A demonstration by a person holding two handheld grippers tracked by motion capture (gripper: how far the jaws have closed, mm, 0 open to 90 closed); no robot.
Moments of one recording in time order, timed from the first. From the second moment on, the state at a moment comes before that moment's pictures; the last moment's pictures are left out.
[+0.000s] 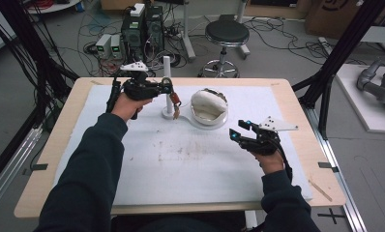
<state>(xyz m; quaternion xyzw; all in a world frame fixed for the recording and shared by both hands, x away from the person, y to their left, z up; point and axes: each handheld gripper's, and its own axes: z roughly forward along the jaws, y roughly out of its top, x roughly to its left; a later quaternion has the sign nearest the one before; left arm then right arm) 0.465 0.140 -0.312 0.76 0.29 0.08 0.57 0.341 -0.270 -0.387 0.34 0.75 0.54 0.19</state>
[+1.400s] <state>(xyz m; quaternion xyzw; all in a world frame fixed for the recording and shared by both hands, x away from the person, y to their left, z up) 0.450 0.174 -0.345 0.72 0.38 0.14 0.56 0.338 -0.283 -0.387 0.35 0.74 0.54 0.21</state>
